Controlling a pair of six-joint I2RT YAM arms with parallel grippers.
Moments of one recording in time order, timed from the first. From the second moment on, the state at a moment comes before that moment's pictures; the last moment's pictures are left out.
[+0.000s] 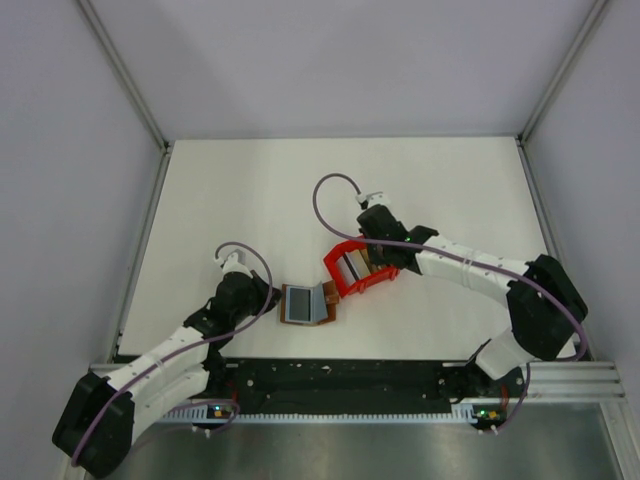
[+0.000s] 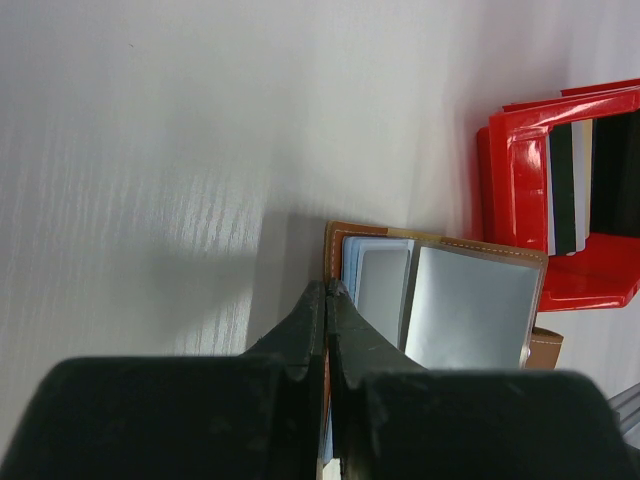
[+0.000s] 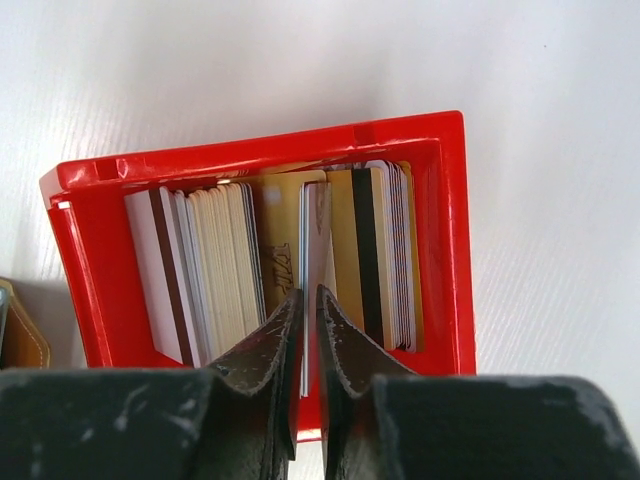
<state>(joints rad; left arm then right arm) -0.52 0.81 0.16 0.05 -0.04 -0.94 0.78 1.53 1.02 -0.40 0.34 0.36</state>
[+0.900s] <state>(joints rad) -0.52 0.81 0.16 0.05 -0.04 -0.94 0.71 1.61 1.02 -0.39 0.14 0.37</state>
